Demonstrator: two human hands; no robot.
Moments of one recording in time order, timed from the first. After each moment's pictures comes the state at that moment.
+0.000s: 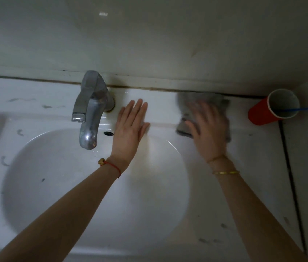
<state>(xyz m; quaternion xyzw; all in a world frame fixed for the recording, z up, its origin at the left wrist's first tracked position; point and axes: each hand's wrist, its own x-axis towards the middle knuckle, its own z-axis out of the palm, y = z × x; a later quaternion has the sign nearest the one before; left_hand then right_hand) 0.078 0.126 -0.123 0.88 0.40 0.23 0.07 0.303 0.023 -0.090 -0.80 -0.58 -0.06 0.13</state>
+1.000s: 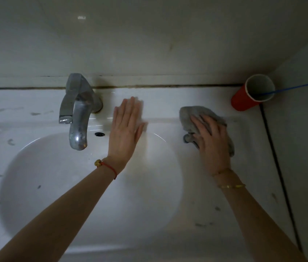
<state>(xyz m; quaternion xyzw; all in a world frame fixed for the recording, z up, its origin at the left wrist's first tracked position) 0.087 0.108 -0.109 0.90 0.36 0.22 0.08 0.298 -0.057 -0.090 -0.83 -0.53 0.00 0.15</state>
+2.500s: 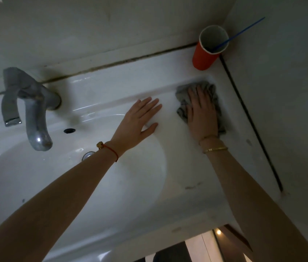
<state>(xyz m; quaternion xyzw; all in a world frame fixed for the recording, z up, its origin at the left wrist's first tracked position) 0.139 0.069 -0.136 0.96 0.07 0.14 0.24 0.315 -0.095 -0.108 -0.91 -0.40 0.04 0.11</state>
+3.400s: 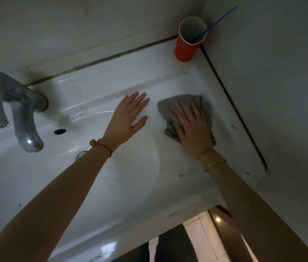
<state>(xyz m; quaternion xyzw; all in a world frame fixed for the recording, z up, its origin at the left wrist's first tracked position) 0.138 0.065 -0.134 0.96 0.07 0.15 0.23 0.268 -0.149 -0.108 -0.89 -0.44 0.07 0.11</state>
